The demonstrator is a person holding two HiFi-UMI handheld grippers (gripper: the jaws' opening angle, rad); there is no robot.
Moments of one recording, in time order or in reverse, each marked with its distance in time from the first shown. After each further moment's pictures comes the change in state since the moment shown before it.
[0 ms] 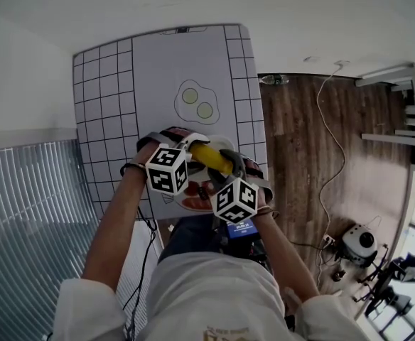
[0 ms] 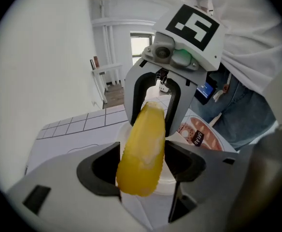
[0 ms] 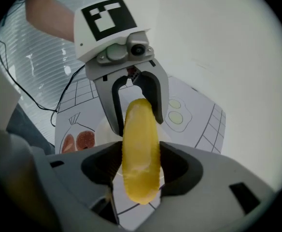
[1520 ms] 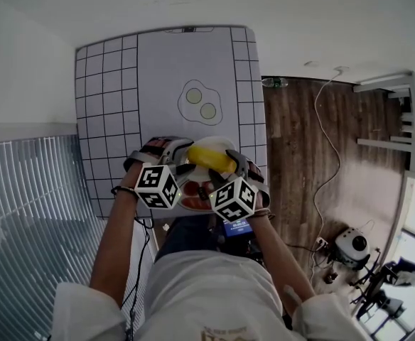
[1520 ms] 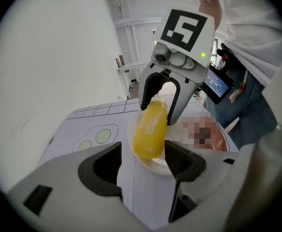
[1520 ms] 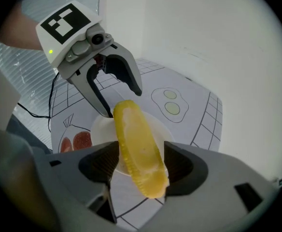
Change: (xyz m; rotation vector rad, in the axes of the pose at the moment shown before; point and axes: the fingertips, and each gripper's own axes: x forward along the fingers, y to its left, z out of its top) left arm -0.030 -0.003 -0.031 -0.166 0.027 0.291; right arm 0.007 -0.003 -0.010 0.118 0.074 -0.030
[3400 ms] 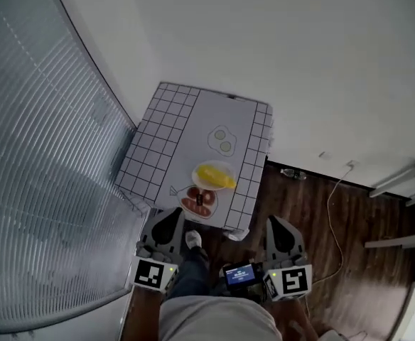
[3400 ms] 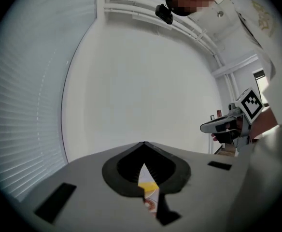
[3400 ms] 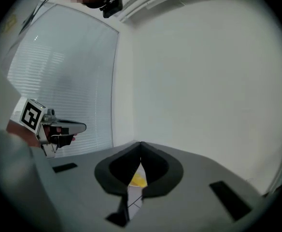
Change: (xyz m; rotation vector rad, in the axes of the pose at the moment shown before) left arm -0.232 -0.139 0.211 -0.748 -0.497 1.160; right arm -0.348 -0.040 -0.059 0.189 -0.911 -0.064
